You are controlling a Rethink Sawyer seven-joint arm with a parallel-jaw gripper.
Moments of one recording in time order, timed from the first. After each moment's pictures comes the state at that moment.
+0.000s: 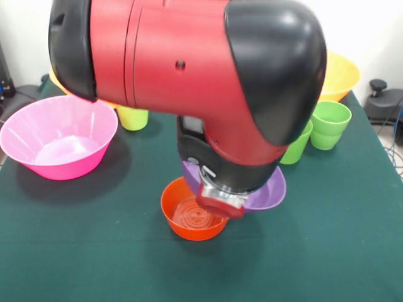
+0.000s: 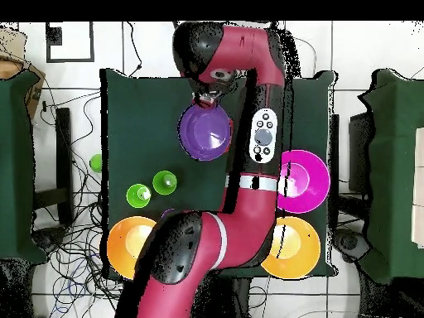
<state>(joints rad) -0.26 -0.06 0.68 0.22 -0.77 1.80 0.39</state>
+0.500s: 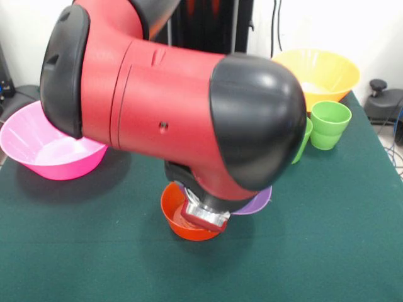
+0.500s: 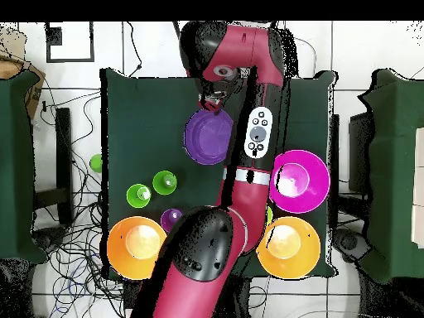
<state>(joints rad) -0.35 -0.04 1.12 0.20 -1.27 1.98 0.34</state>
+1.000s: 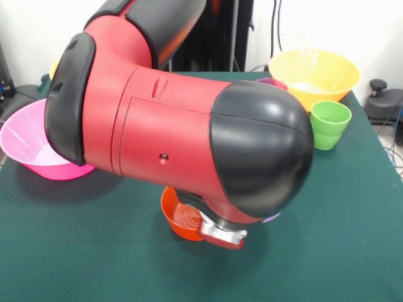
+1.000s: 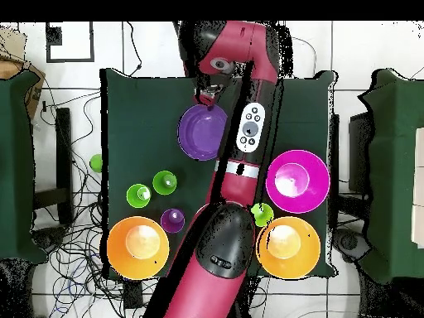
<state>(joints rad) -0.42 -0.01 1.52 0.19 -1.62 2.05 0.25</state>
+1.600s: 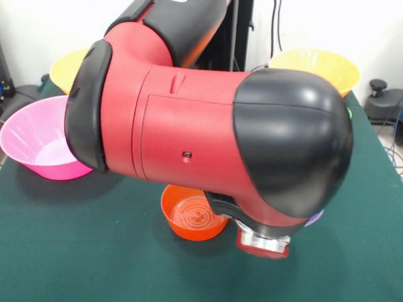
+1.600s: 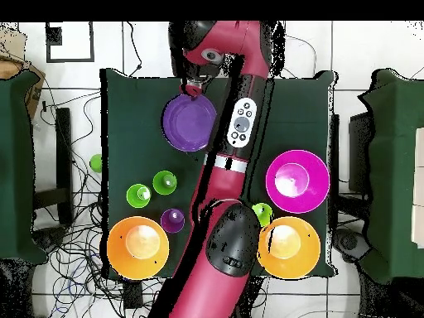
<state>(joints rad) -0.45 0.02 1.78 0.19 -1.76 2.05 0.19</state>
